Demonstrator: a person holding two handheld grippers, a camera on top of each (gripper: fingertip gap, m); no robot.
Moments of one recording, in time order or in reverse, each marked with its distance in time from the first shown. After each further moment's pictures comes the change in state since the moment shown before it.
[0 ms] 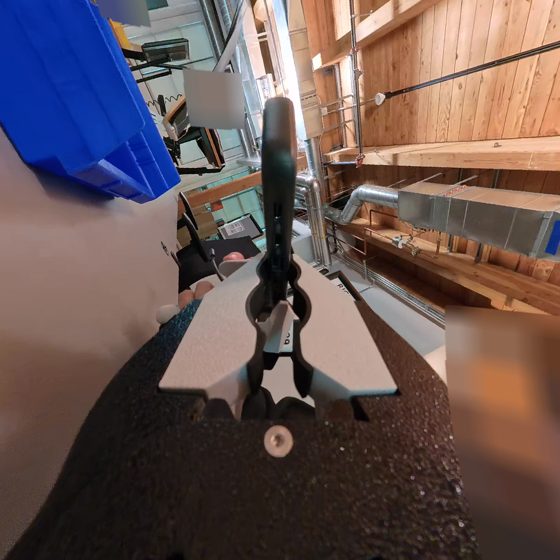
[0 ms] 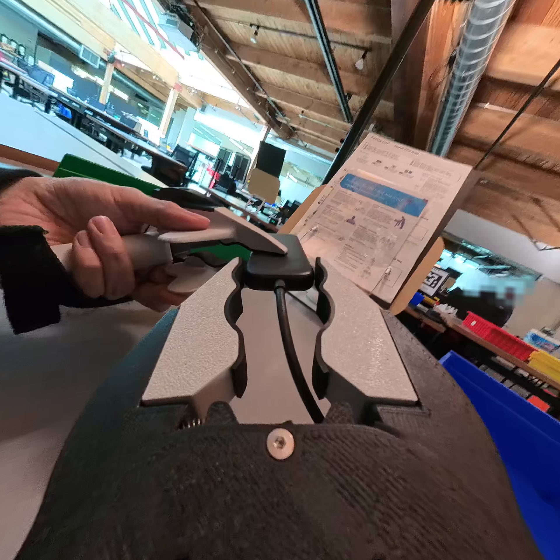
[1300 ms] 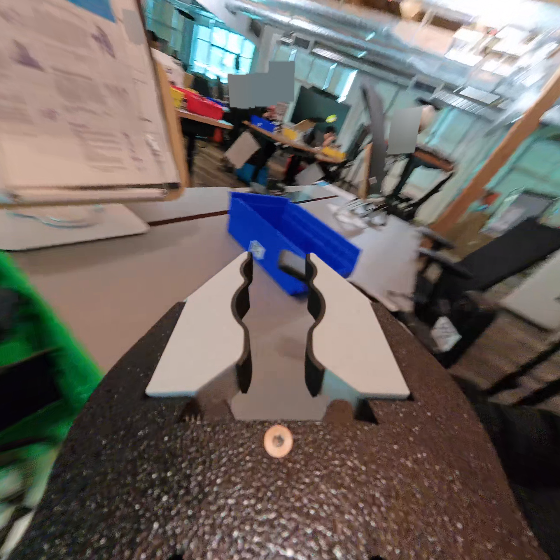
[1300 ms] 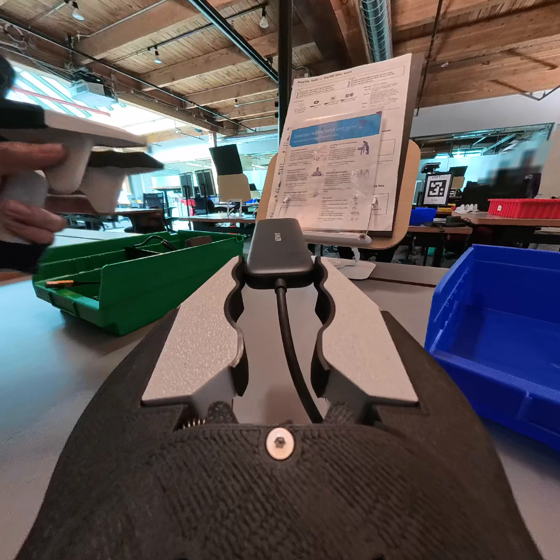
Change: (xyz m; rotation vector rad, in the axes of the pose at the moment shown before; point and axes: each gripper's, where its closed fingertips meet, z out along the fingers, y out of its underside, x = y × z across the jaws) left arm 0.085 -0.078 -0.091 0.151 -0.698 1.016; right arm 0.028 0.030 -0.005 -0.047 0.194 0.448
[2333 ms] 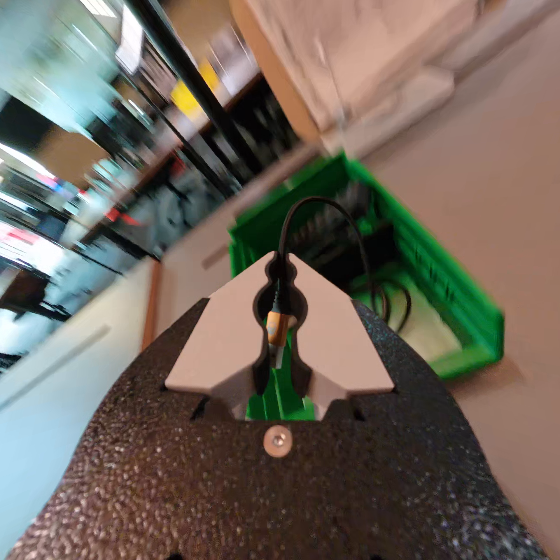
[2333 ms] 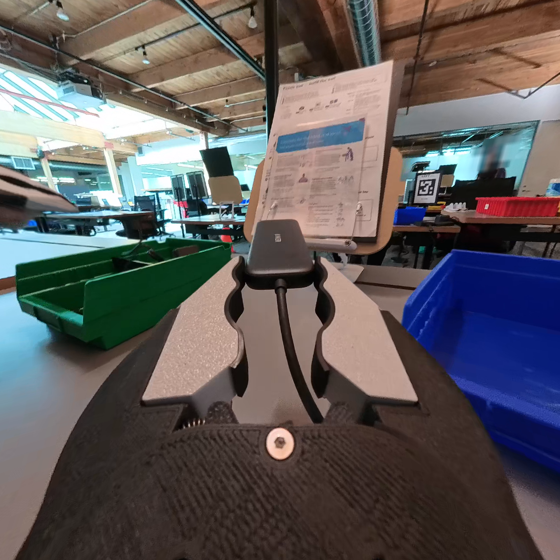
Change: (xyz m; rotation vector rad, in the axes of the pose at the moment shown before) left arm -0.136 -0.027 -0.133 -0.373 -0.893 0.692; right arm 0.020 -0.016 0.002 -0.001 0.028 0.007
